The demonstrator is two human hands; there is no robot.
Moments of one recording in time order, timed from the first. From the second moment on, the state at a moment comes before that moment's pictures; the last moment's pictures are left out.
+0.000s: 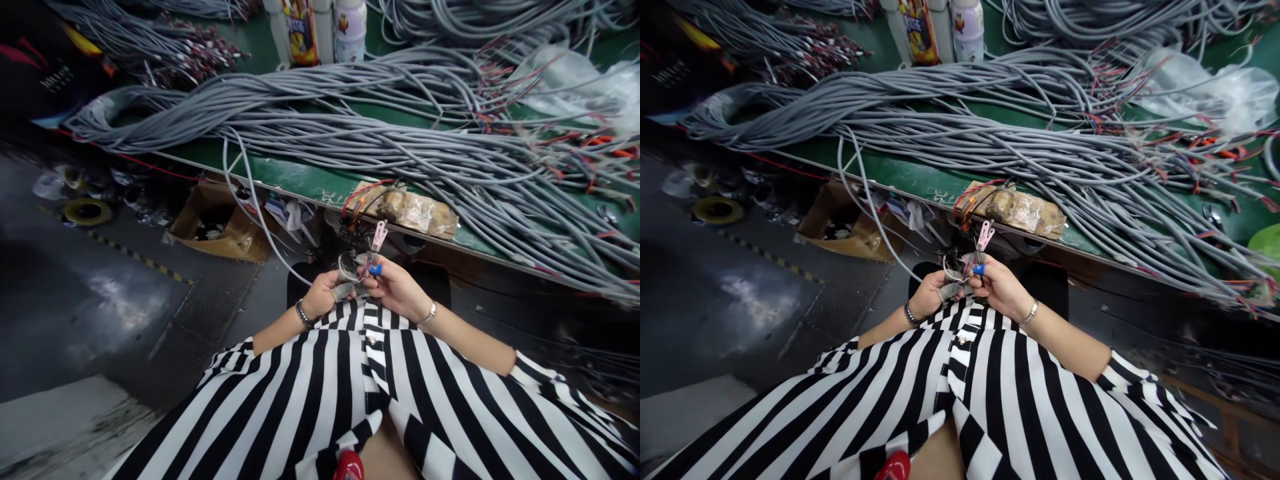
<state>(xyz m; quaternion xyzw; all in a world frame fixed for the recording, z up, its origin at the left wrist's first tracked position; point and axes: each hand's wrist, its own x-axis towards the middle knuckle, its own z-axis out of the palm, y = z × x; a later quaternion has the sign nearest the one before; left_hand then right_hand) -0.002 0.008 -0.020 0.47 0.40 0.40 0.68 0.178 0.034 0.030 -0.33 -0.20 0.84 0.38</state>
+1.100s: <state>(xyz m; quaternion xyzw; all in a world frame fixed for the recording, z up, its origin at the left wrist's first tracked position) -0.002 0.009 -0.016 0.46 0.43 0.37 0.68 0.176 0.042 0.023 -0.43 -0.33 0.76 0.36</state>
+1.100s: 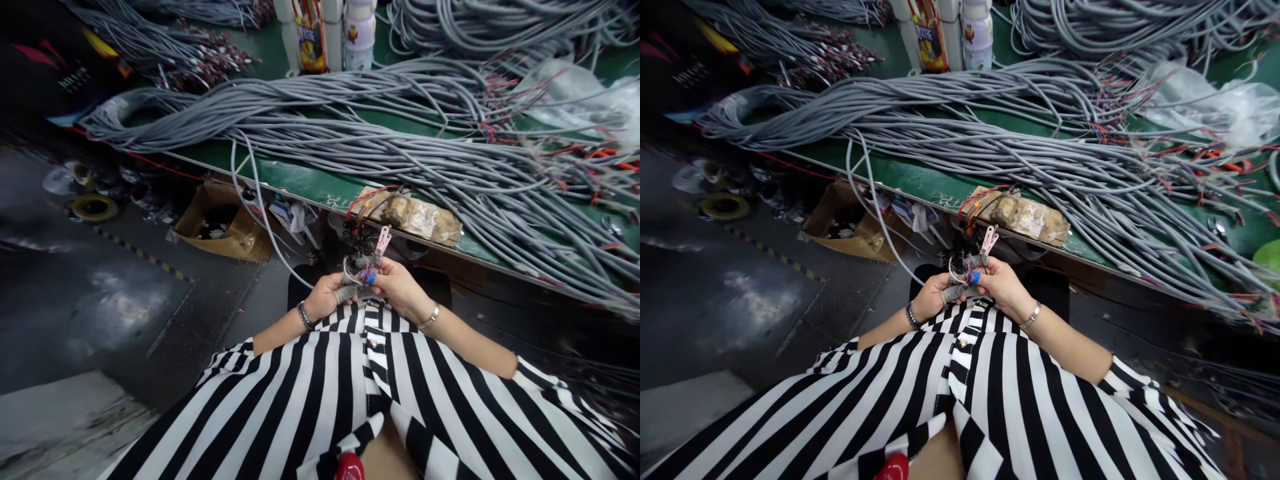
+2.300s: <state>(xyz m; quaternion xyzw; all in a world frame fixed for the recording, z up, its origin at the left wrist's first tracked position) 0.019 0.028 -0.005 0.19 0.37 0.52 0.75 0.176 0.045 0.019 -0.35 -0.10 0.82 0.43</state>
